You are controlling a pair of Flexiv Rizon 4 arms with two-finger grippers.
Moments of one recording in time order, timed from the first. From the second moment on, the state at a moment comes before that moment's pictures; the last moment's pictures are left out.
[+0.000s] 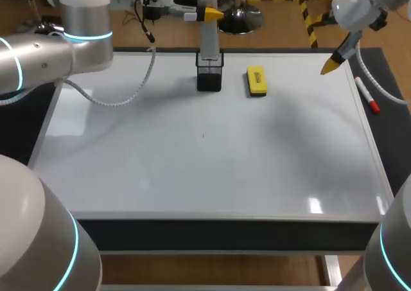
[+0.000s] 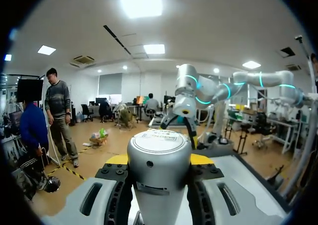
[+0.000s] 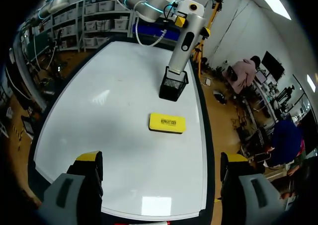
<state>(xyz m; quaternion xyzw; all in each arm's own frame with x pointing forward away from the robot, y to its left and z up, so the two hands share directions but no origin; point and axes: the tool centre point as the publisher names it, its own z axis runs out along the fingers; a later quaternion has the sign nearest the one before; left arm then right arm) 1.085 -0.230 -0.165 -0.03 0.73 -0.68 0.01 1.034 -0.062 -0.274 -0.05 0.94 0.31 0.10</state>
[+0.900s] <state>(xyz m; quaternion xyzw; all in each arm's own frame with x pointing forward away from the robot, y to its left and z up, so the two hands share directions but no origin) 1.089 -0.233 -0.191 -0.05 0.74 -0.67 0.01 1.034 -0.062 -0.274 -0.05 0.94 0.31 0.10</state>
